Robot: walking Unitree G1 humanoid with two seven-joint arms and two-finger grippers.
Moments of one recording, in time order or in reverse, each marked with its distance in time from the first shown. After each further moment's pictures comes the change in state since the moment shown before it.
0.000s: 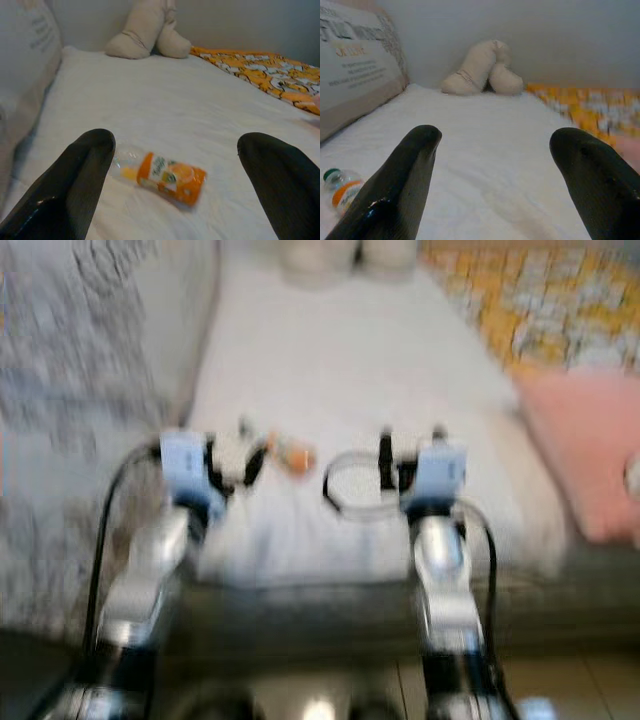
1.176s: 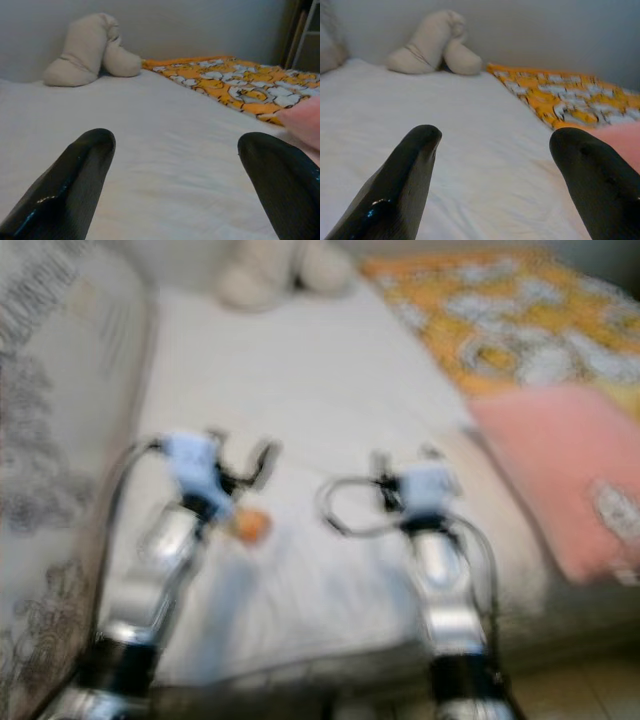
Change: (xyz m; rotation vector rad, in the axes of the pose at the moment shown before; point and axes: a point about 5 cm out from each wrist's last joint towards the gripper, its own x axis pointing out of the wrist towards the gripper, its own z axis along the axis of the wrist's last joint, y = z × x) left arm 0.000 -0.014 0.005 0.036 -0.017 -0.080; right arm -0.010 -0.004 -0.032 -0.039 0.153 -0.024
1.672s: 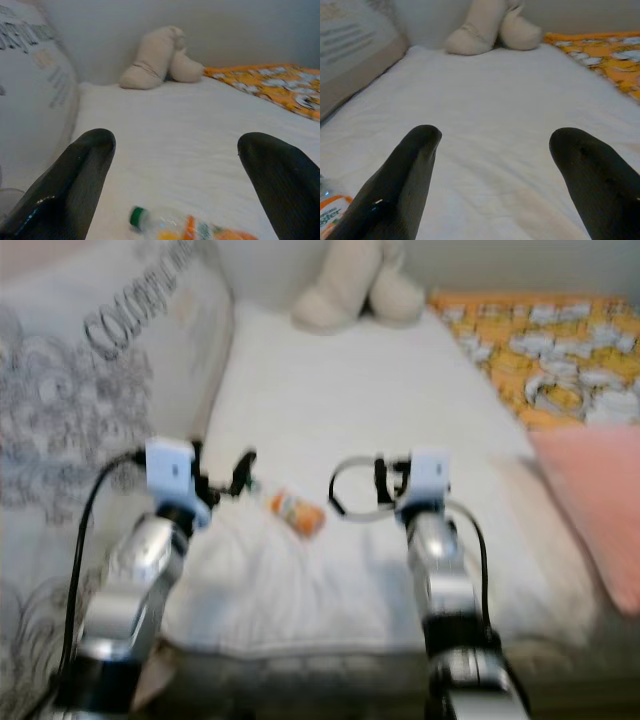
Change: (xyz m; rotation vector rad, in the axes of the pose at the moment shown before) left arm -0.019 0.019 -0.005 0.042 0.036 0.068; right arm 0.037 -0.002 -0.007 0.150 0.165 0.056
